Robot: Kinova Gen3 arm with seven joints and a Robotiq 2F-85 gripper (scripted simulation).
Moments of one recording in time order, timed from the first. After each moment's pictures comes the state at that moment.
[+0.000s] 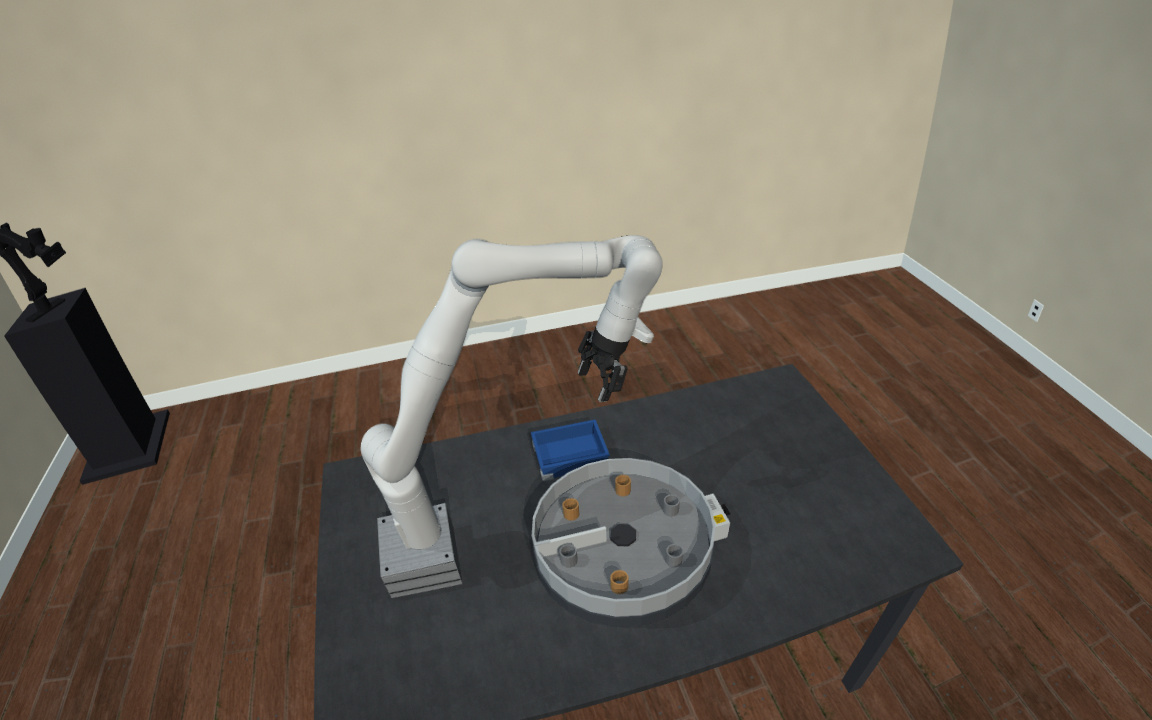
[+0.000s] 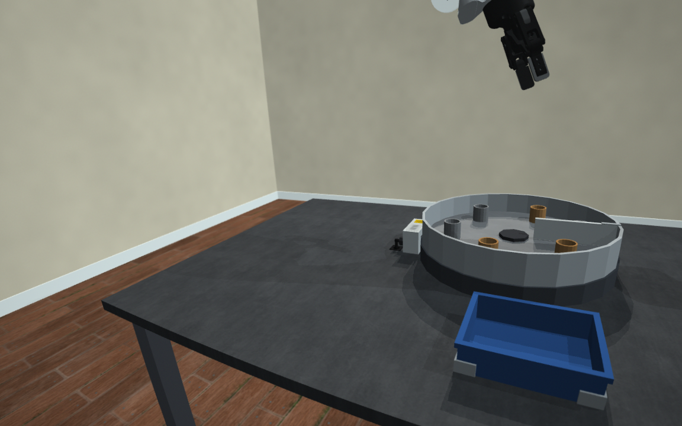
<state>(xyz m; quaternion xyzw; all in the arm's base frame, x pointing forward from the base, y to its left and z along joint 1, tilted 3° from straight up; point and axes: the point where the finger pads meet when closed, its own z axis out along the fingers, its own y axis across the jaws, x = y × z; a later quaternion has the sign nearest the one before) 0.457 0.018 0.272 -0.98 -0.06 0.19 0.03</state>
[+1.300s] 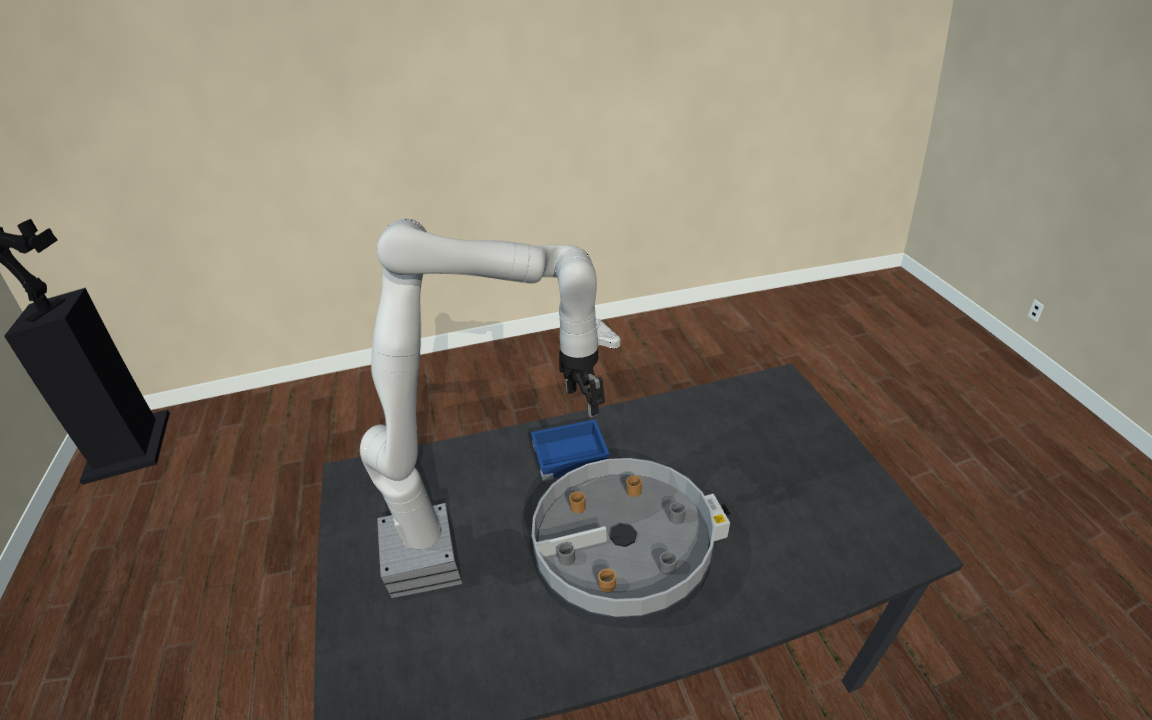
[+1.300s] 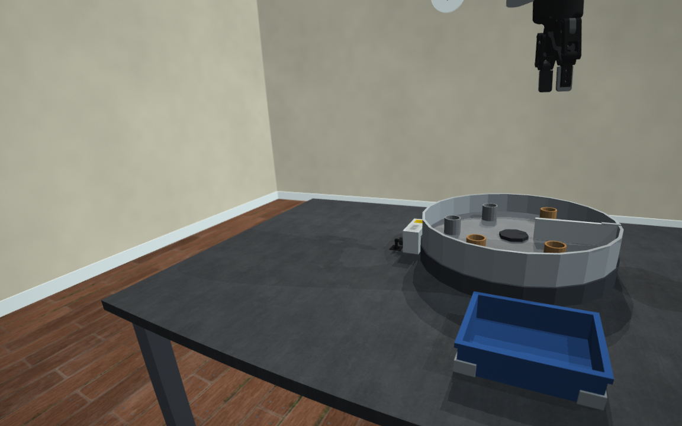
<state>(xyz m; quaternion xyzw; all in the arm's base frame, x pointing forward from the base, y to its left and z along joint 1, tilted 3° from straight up) 0.421 -0.008 0.262 -1.00 -0.08 0.02 -0.02</state>
